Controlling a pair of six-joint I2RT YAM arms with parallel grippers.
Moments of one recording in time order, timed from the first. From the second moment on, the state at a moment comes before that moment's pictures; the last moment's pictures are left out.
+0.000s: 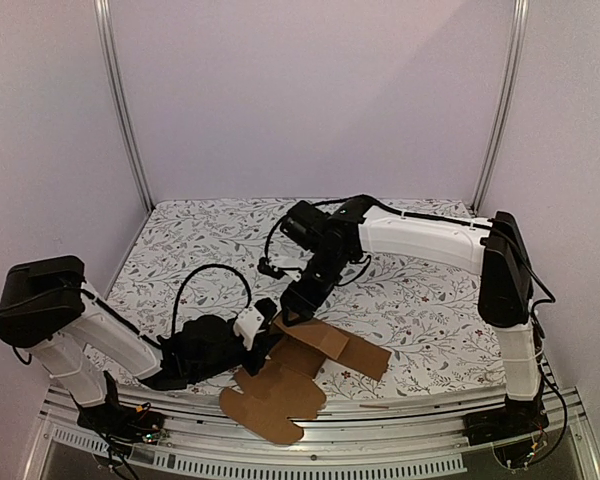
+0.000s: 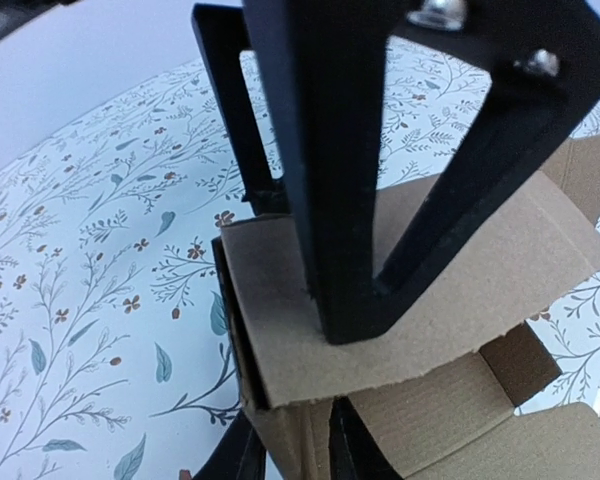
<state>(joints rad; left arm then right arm) -1.15 1.62 0.35 0.89 -0.34 -0.04 0.99 2.17 1.92 -0.99 -0.28 -0.04</state>
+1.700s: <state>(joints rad) -1.03 2.01 0.51 1.30 -0.19 -0.04 0.75 2.26 1.98 -1.06 -0.60 0.07</state>
